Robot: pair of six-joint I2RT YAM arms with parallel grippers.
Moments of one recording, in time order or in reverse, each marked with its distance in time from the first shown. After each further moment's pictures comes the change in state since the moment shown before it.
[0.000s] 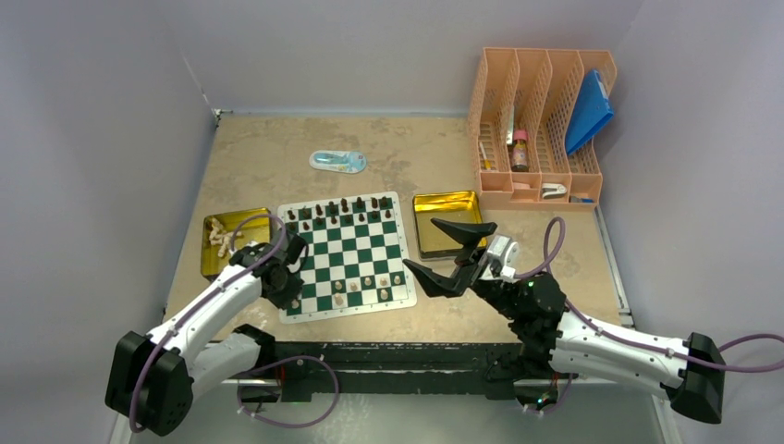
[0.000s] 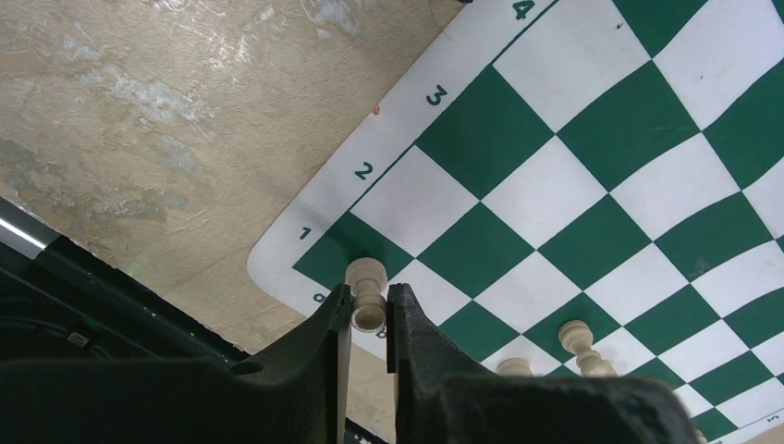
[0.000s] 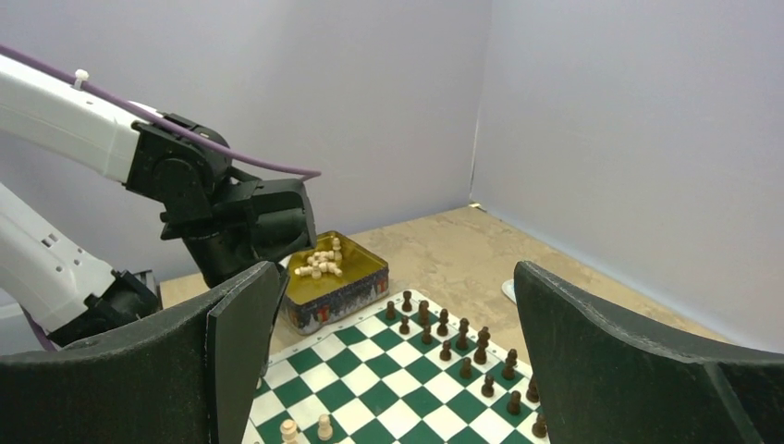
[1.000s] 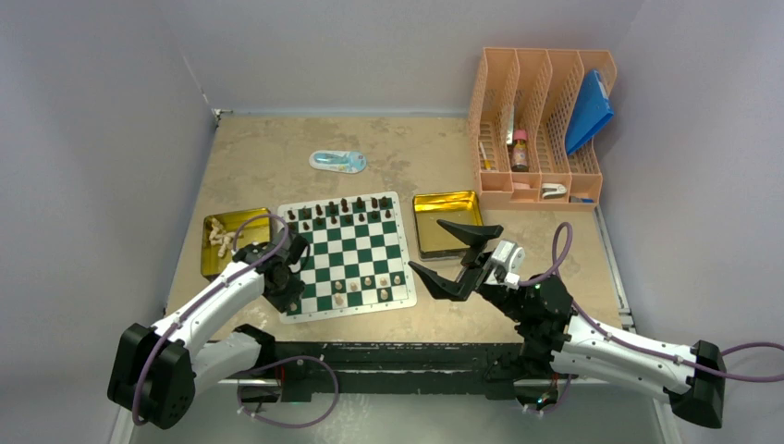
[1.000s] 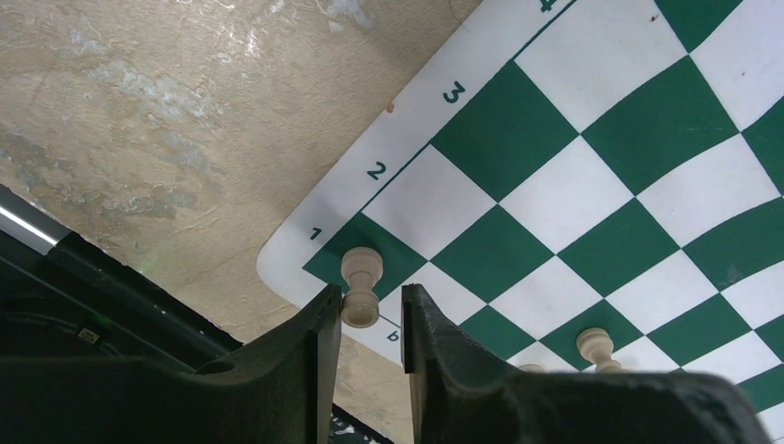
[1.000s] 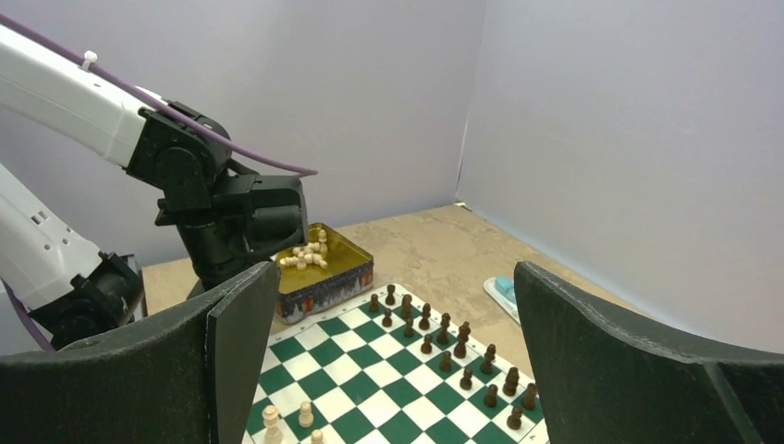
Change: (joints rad) left arm 0.000 0.043 0.000 -0.005 0.000 0.007; right arm 0.000 -0.075 0.000 -0.090 -0.013 -0.057
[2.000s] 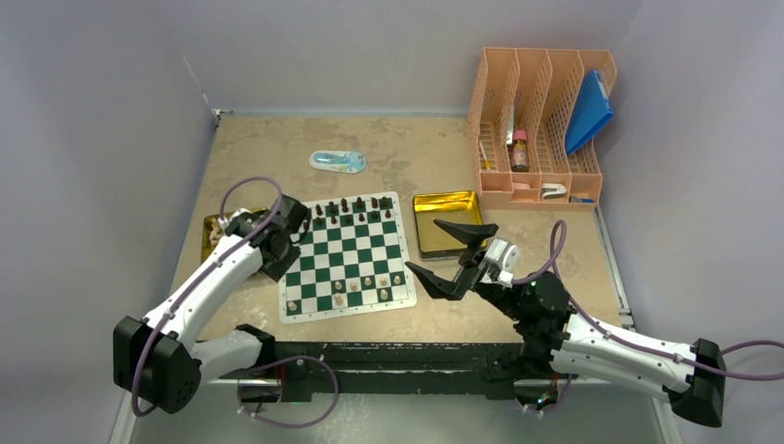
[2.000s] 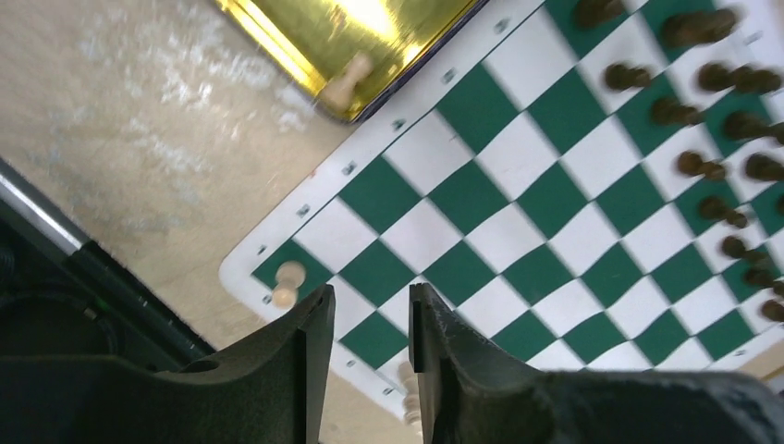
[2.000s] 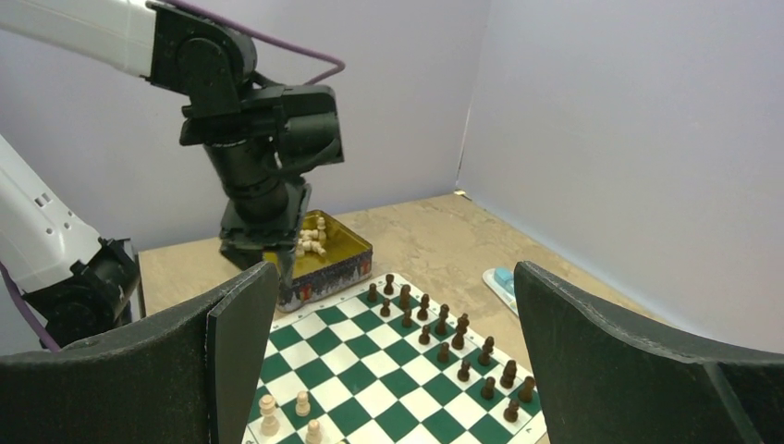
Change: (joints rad) left arm 0.003 0.074 0.294 -0.175 -0.143 -0.089; right arm 0.000 0.016 0.014 -0.033 -0.006 -0.016
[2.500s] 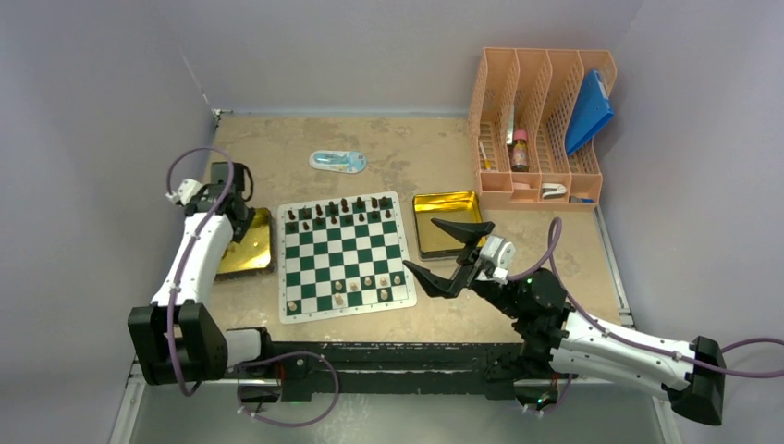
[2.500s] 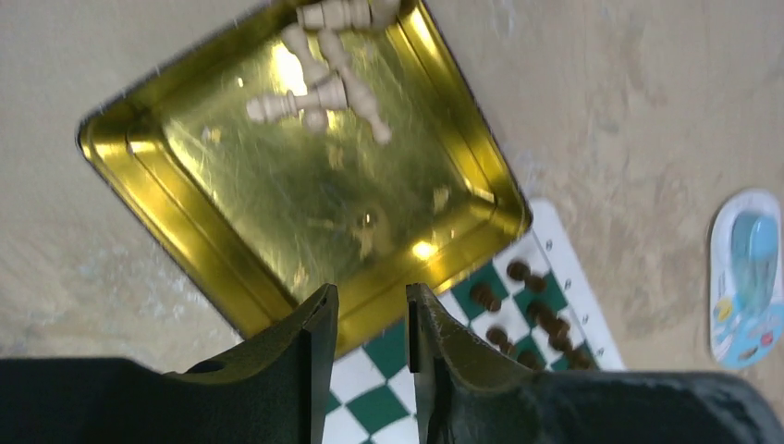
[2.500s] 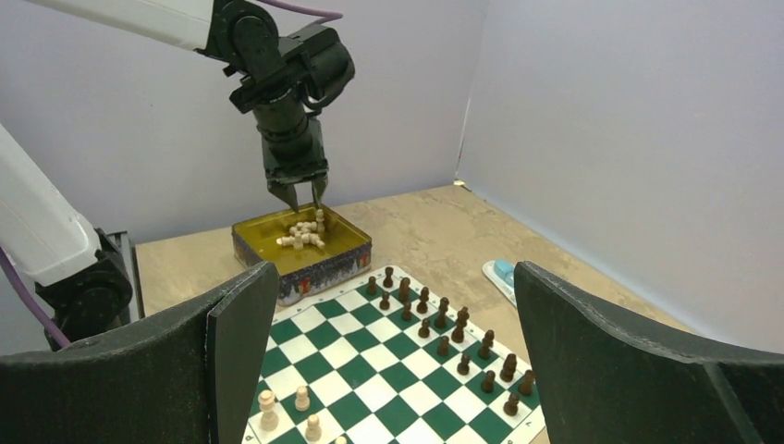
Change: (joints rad) left arm 0.446 0.121 0.129 0.306 -0.051 0.315; right arm 0.000 0.027 0.031 -0.026 0.005 0.001
